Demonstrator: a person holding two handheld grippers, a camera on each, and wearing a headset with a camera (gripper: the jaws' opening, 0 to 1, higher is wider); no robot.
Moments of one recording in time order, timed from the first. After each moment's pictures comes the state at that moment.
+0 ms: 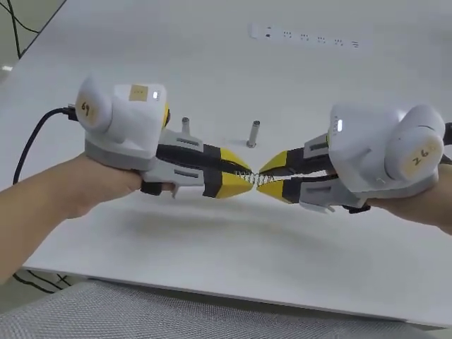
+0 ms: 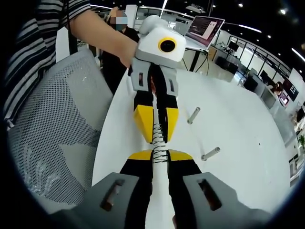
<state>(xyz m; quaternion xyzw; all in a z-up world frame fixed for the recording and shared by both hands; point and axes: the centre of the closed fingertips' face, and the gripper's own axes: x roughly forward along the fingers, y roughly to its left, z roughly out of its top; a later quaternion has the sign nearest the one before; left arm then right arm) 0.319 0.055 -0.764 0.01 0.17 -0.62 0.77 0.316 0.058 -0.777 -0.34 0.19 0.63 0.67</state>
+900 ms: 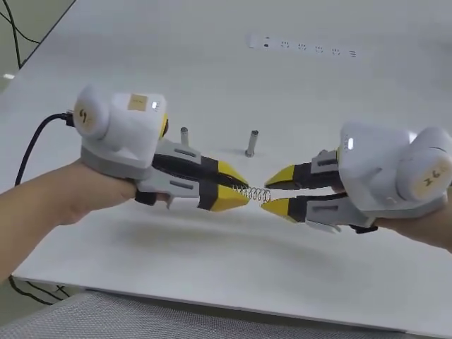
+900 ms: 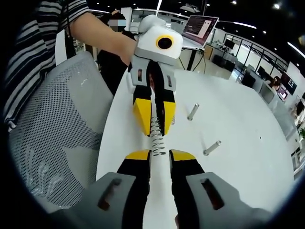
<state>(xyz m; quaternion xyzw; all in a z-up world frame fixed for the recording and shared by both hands) 0.310 0.053 -0.765 0.02 0.18 -0.64 0.75 0.314 0.050 -0.779 -0.32 0.20 0.63 0.68</state>
